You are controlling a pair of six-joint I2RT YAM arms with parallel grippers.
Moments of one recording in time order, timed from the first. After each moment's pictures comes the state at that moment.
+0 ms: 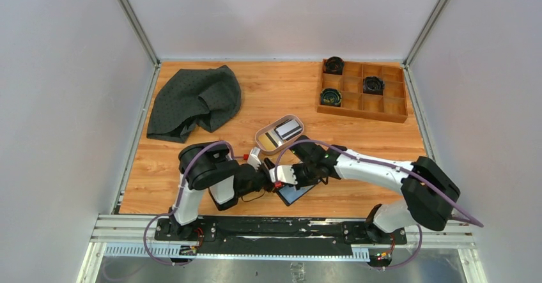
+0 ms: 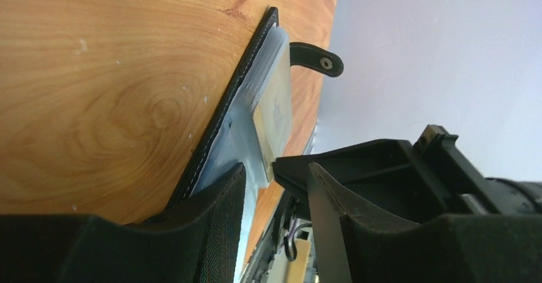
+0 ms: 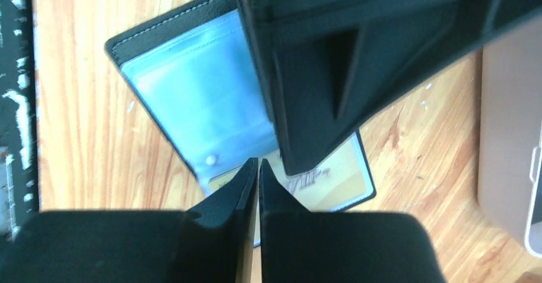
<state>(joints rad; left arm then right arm) -0.98 2.04 0.28 1.52 0.05 -1.54 0.94 1.42 0.77 -0.50 -0.23 -0.93</state>
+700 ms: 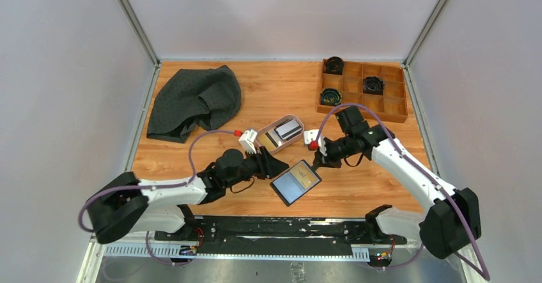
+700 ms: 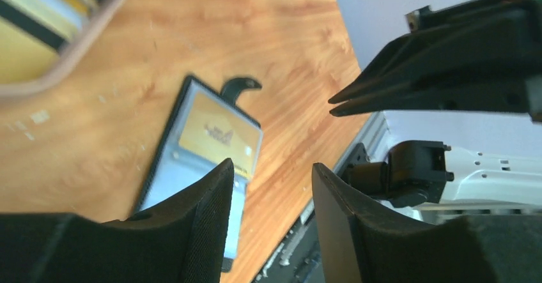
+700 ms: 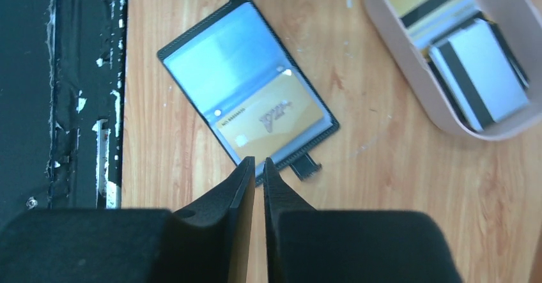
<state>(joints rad) -0.95 1.28 0.31 0.71 0.03 -0.97 0.49 1.19 0.89 -0.83 -0.73 -1.01</state>
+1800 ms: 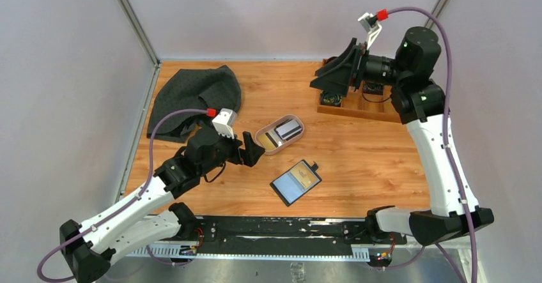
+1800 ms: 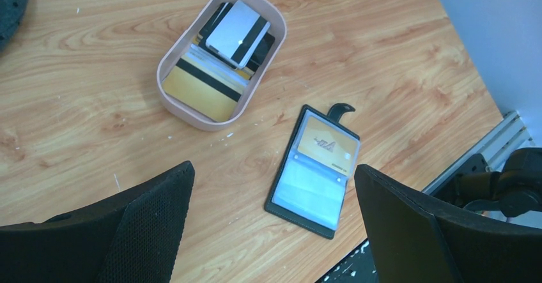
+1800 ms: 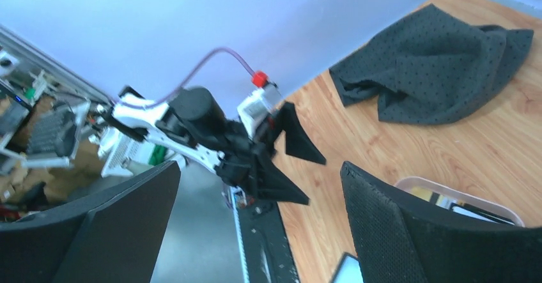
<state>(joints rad) -0.77 0.78 0.67 -0.24 -0.07 -0.48 0.24 1.26 1.62 -0.38 -1.10 0.51</state>
